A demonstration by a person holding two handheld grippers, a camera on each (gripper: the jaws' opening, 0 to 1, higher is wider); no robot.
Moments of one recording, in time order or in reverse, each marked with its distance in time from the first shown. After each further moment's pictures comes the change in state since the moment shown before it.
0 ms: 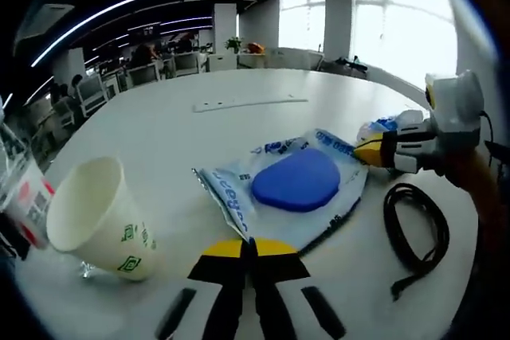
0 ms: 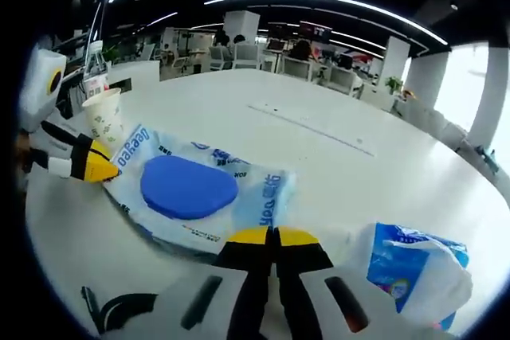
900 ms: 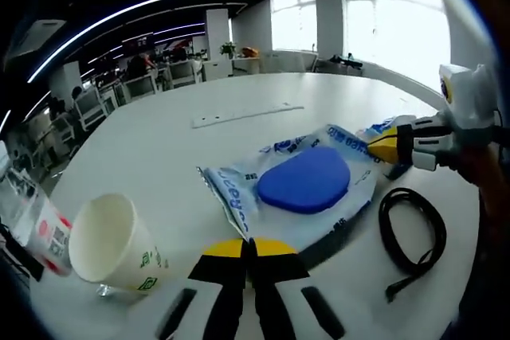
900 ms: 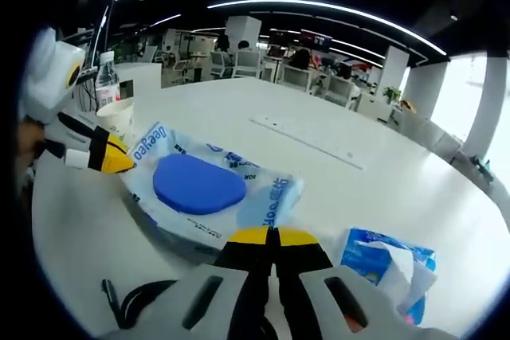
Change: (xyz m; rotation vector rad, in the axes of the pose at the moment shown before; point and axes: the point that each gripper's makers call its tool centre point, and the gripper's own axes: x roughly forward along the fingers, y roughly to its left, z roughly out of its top) left arm -0.010 -0.003 0.020 0.077 -0.015 0.010; right arm -0.035 -0.001 0.016 -0.037 -0.034 -0.018
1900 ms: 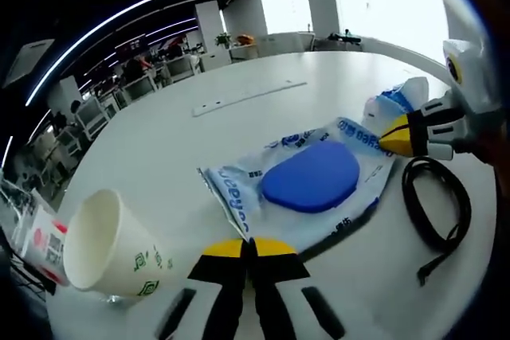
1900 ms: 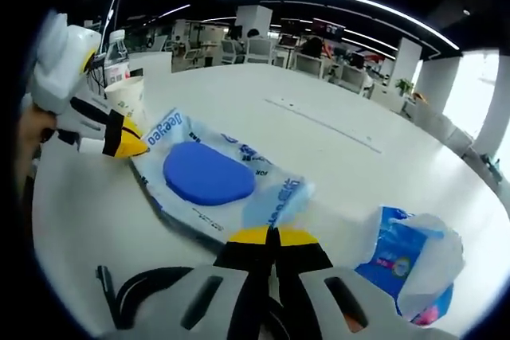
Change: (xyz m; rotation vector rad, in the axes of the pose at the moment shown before) left arm 0.017 0.009 -0.017 0.114 0.065 0.065; right arm 0.014 0.020 -0.025 -0.028 0.062 0.059
